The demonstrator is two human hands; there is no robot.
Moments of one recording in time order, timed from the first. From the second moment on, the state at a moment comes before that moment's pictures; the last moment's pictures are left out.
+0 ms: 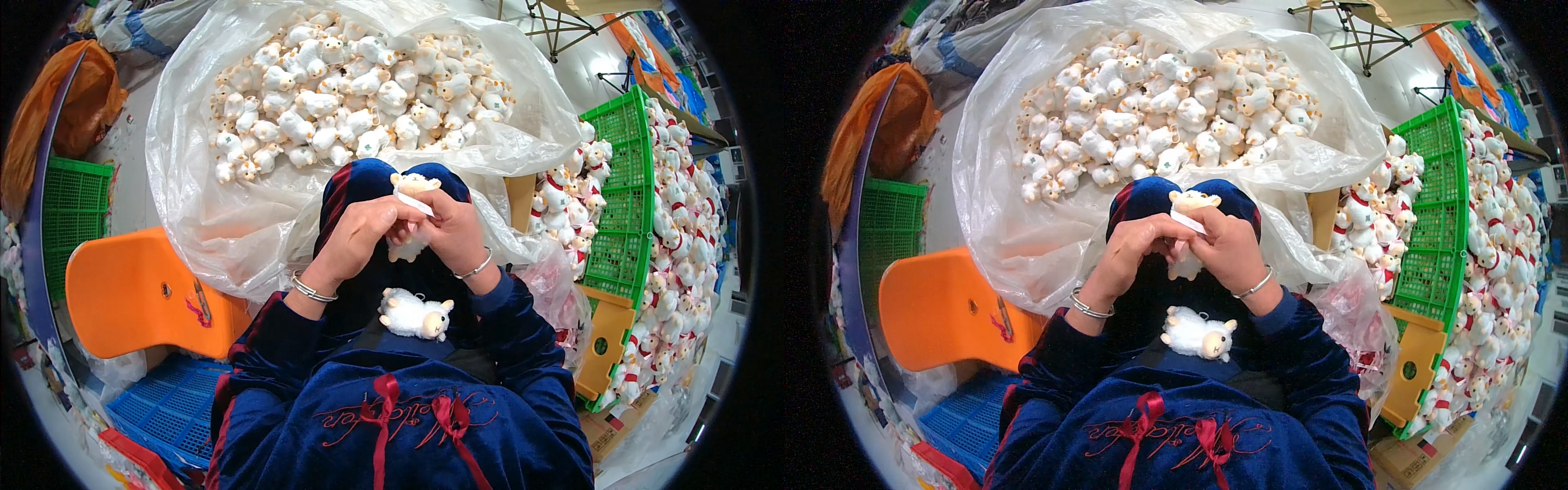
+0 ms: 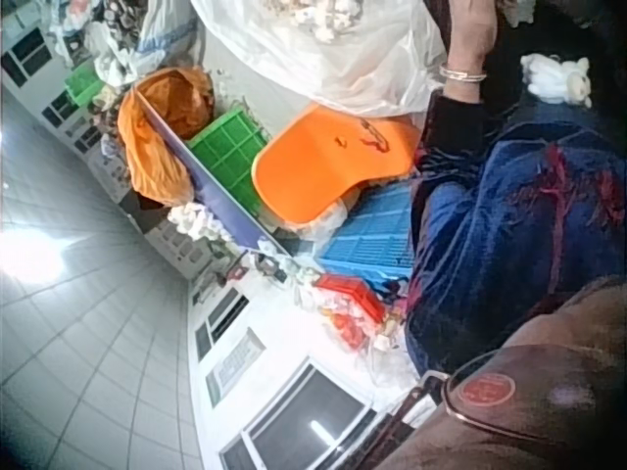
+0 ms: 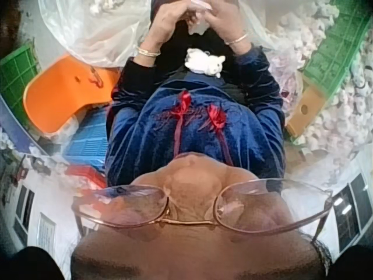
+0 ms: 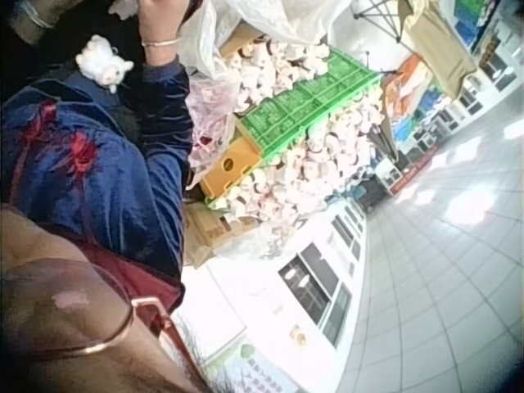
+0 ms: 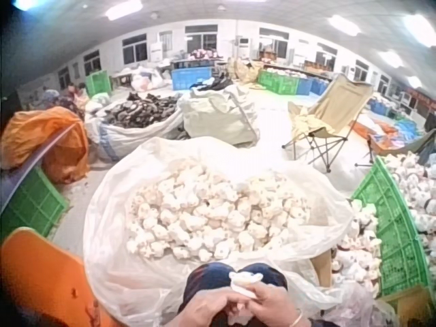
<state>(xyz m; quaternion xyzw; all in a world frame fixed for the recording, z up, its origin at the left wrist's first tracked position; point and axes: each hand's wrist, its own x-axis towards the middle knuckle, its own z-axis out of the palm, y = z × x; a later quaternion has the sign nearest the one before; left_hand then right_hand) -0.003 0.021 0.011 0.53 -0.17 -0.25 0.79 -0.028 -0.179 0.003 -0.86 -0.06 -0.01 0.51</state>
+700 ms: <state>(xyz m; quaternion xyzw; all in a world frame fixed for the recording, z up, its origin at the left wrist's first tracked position) -0.002 0.000 0.016 0.75 -0.07 -0.20 0.63 -0.039 -0.184 -0.001 -0.79 0.03 0.02 0.61</state>
